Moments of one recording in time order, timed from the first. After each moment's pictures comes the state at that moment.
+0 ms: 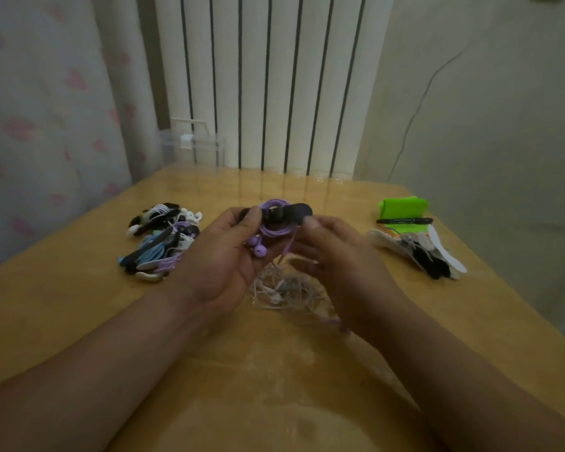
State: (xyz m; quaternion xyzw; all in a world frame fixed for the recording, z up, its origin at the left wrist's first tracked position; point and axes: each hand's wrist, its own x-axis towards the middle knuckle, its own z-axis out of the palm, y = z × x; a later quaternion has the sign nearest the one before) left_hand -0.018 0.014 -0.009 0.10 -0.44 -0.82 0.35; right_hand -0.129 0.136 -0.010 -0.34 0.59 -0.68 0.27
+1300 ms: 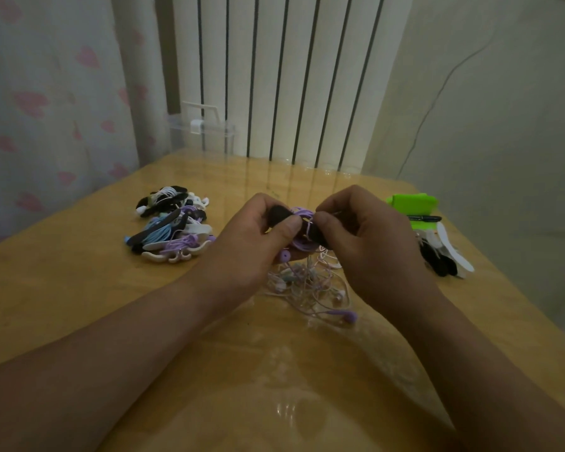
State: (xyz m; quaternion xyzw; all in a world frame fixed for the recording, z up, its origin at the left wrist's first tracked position) left_hand -0.010 0.020 -0.022 0.13 -0.71 -0.61 0.33; right_hand -0.139 0.152 0.007 -0.52 0.72 -0.45 -0.09
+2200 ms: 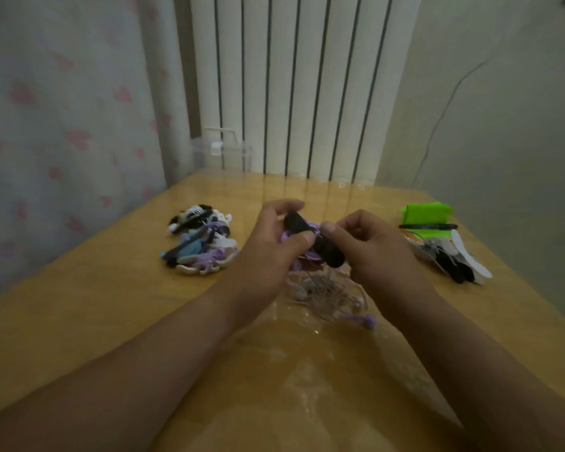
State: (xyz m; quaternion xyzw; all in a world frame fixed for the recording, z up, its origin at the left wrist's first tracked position) left_hand 0.002 0.026 -0.017 0.11 -0.69 -0.64 0.34; right_hand -0.131 0.140 0.002 -0.41 0.70 -0.58 0.09
